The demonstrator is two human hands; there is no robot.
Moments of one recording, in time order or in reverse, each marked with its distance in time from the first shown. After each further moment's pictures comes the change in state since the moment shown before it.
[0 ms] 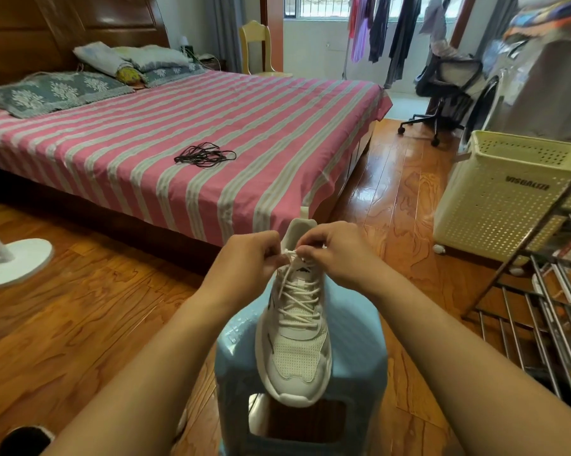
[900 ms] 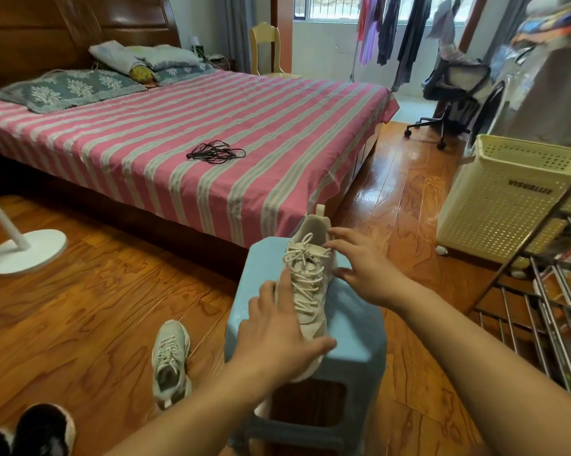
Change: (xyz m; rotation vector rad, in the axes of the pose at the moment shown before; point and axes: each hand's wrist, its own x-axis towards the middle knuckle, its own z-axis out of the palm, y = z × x) left_hand -0.097 0.053 0.036 0.146 -0.343 -0.374; right_hand -0.030 0.058 0.000 -0.309 -0.117 -0.123
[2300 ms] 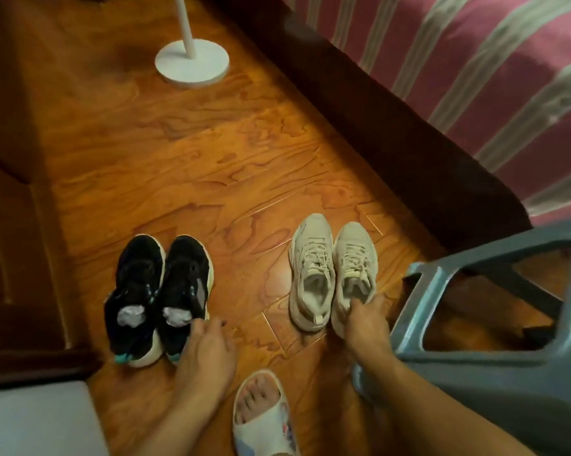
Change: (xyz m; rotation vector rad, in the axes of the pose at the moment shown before) left_hand -0.092 -0.478 0.130 -0.129 0.069 -0.972; right_hand 0.042 -0.167 0.488 -0.100 -0.552 0.515
